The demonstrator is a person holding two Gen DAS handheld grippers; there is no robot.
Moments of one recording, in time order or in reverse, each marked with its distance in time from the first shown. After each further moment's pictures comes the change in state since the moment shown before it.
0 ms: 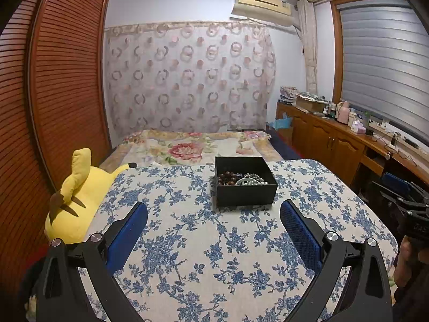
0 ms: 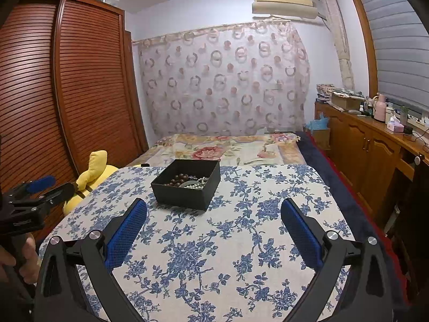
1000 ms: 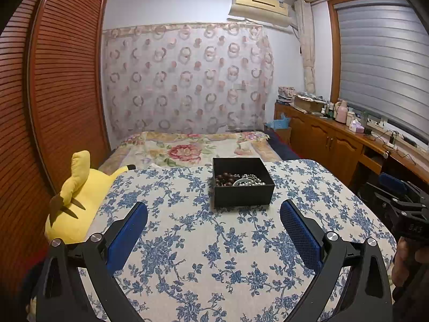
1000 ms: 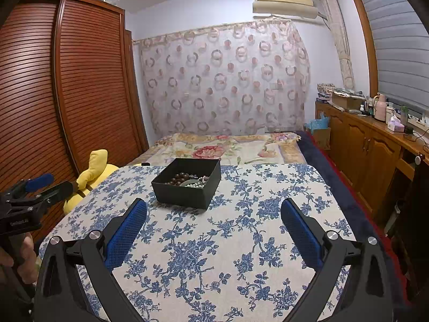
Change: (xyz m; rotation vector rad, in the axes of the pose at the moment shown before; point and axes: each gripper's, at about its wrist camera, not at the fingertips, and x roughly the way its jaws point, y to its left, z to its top) left arm -0.008 -0.003 0.004 0.002 -0.005 -0.010; right arm 0.000 -0.001 -0.002 0.001 0.002 -0.001
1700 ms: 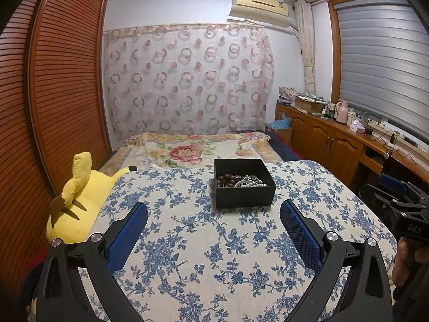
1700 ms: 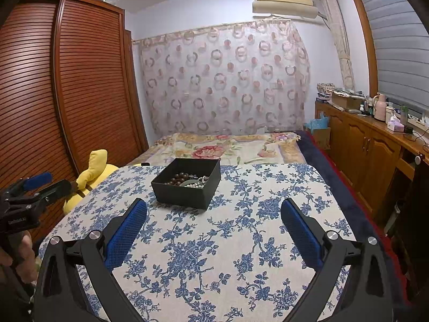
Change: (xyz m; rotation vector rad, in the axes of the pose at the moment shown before) left arm 0.000 0.004 0.002 -0.001 -0.003 0.003; right arm 0.001 0.000 0.000 0.000 0.000 0.001
